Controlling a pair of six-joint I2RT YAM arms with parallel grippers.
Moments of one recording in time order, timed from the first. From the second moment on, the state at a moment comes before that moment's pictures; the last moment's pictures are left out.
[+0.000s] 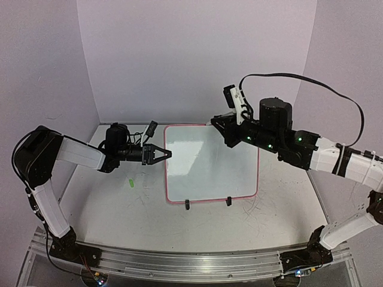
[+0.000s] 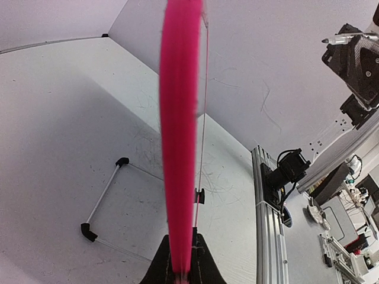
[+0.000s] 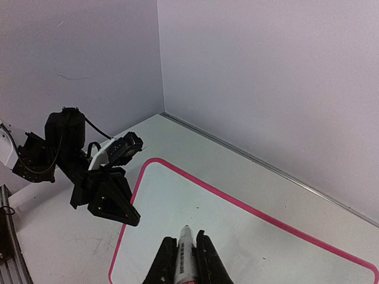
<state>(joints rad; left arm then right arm) -0.49 1.77 0.88 0.64 0.94 -0.41 0.87 1.36 1.16 0.02 0.09 0.03</state>
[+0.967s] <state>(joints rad) -0.55 1.74 0.73 0.88 0.80 -0.48 0.87 1.45 1.22 -0.04 -0.05 -0.05</state>
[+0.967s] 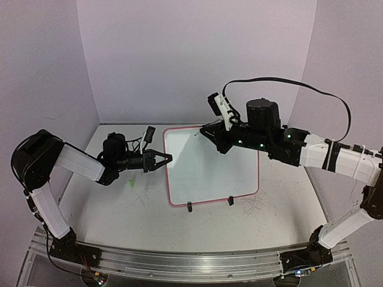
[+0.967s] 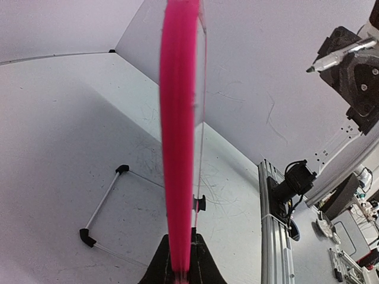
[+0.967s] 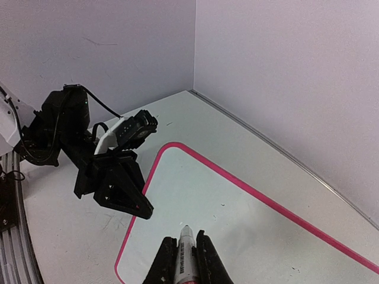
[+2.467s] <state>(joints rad) -0.50 1.77 0.80 0.84 0.91 -0.55 0.87 1.45 1.22 -0.04 -0.07 -0.07</state>
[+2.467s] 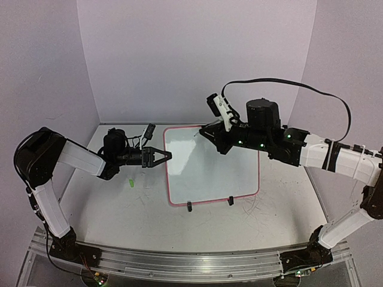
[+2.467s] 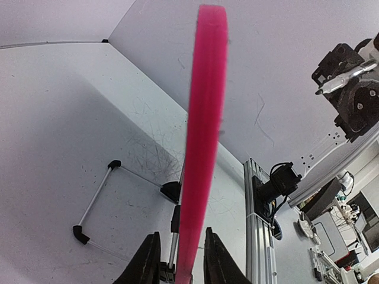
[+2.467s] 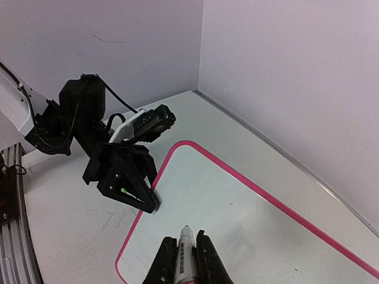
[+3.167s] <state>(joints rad) -0.50 1.79 0.80 0.86 0.94 -0.51 0.88 1.46 1.24 -0.04 -0.07 -0.03</state>
